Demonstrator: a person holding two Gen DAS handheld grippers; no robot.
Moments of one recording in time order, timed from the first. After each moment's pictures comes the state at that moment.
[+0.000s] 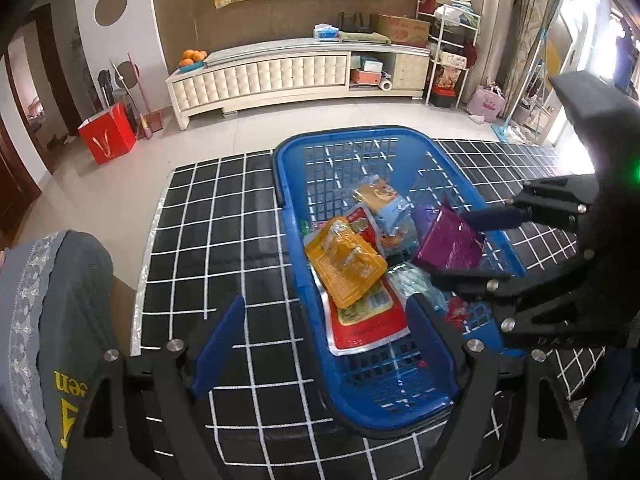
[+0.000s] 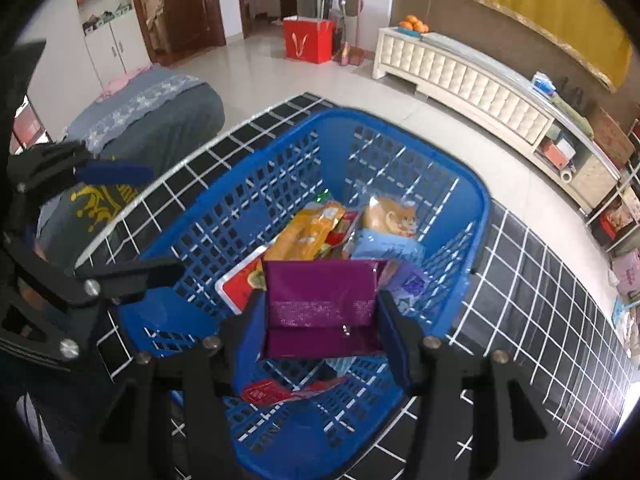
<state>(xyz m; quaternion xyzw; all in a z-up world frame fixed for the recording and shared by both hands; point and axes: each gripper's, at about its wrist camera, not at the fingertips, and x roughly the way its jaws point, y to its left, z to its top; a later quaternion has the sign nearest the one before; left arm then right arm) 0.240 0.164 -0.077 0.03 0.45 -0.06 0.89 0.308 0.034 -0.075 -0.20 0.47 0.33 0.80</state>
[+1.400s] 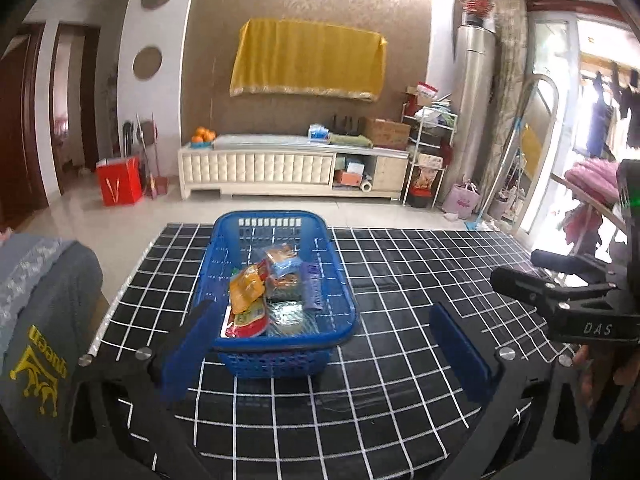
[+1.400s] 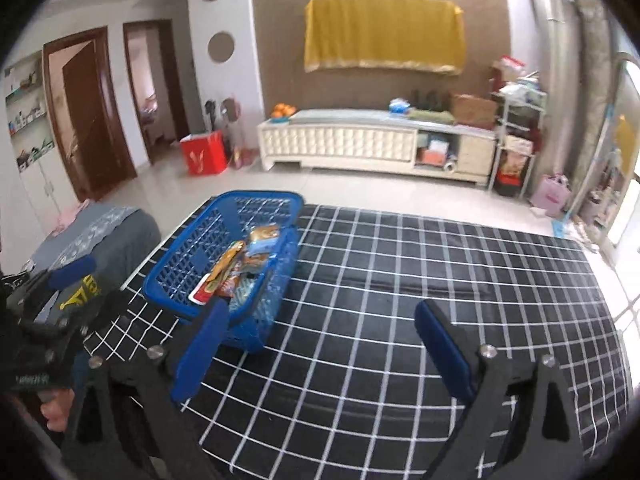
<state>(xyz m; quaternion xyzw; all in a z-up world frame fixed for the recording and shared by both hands) 0.078 0.050 -0.019 -0.03 0.26 -0.06 0.96 0.152 -0.137 0.013 -0.02 0.32 0.15 0.93</state>
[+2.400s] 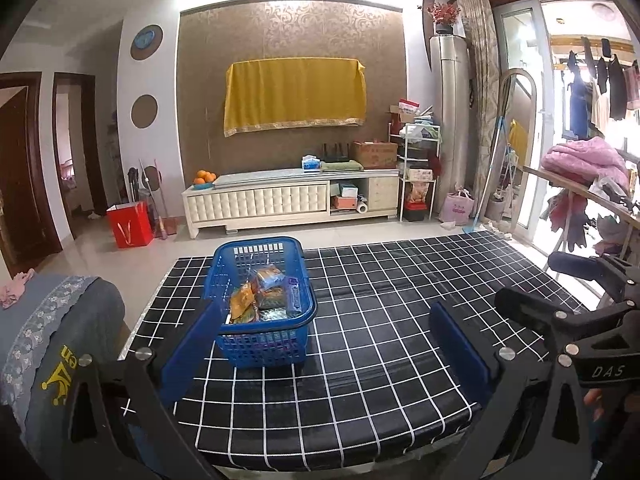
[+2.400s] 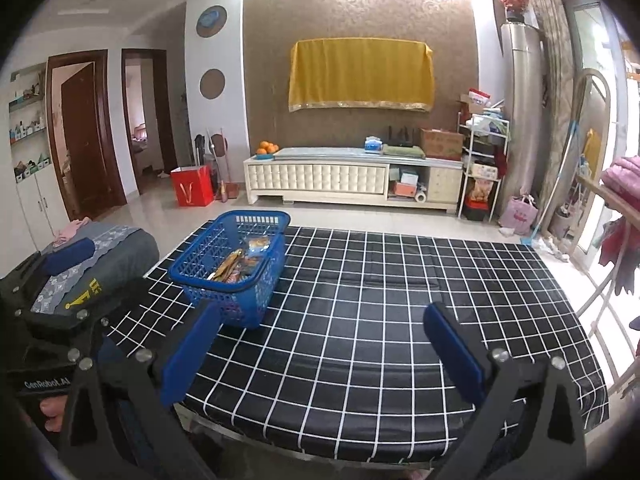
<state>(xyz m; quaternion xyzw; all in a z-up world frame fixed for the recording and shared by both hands) -0.014 -0.005 0.014 0.02 0.21 -0.05 0.98 0.040 -0.164 0.039 -0.02 0.26 0.12 0.96</state>
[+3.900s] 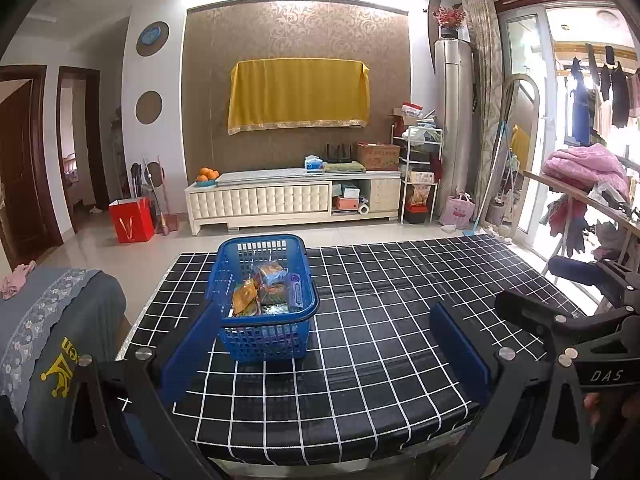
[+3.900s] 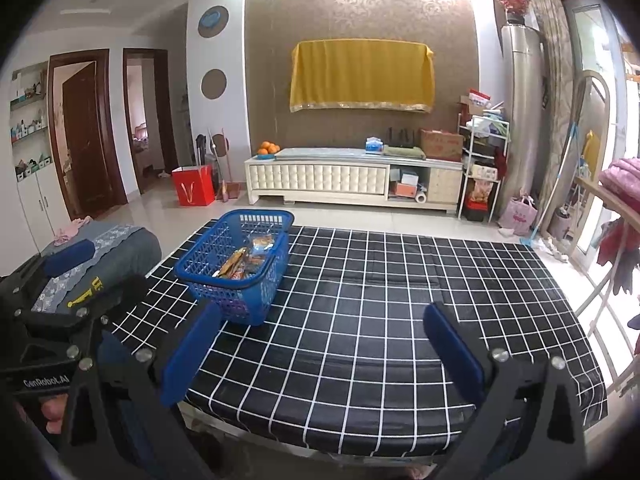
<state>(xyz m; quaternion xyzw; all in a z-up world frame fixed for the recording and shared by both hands) -0.026 -0.004 0.010 0.01 0.21 -0.05 0.98 0.030 -0.159 0.041 -0.02 0.26 0.12 0.96</state>
